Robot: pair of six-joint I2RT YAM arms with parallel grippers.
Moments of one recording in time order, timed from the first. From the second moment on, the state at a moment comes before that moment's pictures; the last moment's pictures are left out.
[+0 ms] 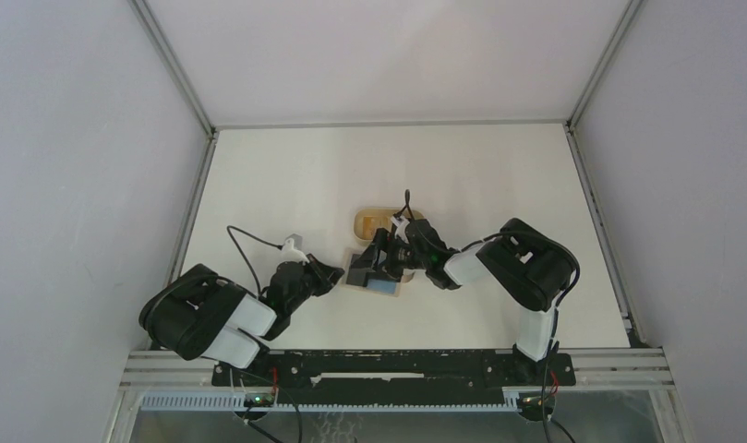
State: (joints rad) left arm -0.56 1.46 0.05 0.98 -0.03 -0.92; right arm 0.76 1.87 0.70 0.68 -0.48 1.12
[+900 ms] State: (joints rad) left arm -0.56 1.46 0.05 0.98 -0.04 -0.92; right arm 0.81 1.81 0.68 0.68 -0.36 1.09
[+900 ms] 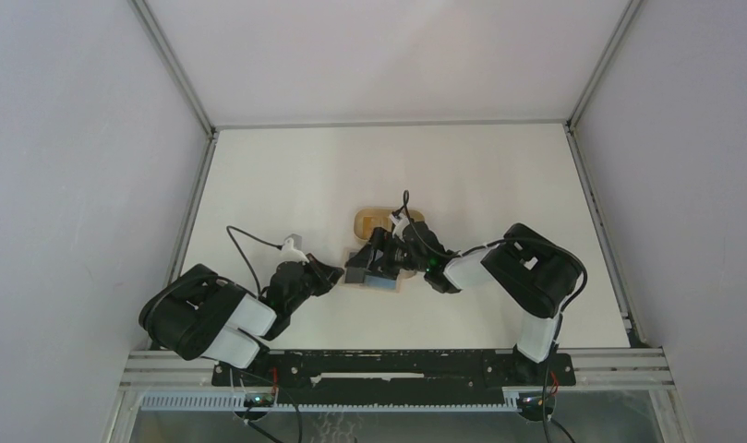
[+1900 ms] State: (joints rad) left arm -0.56 1.46 0.05 0.98 -0.05 -0.92; right arm 0.80 1.98 0.78 0.80 -0.49 1.24
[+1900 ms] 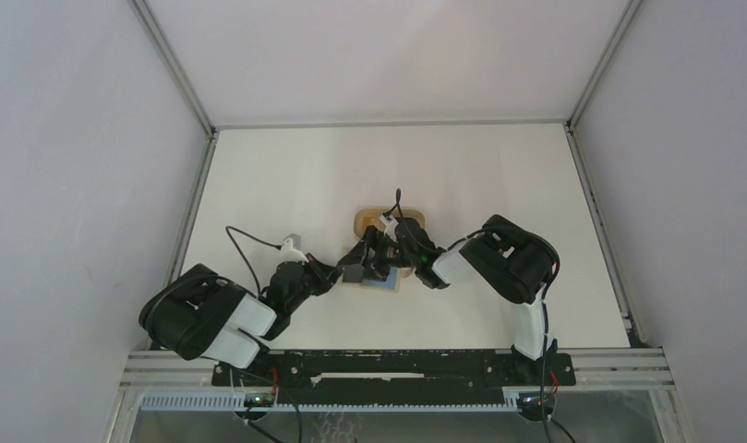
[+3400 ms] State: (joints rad) left arm -0.56 1.49 0.05 1.02 -0.04 -0.94; right arm 0.73 1.85 0.58 0.75 -0.49 1.17
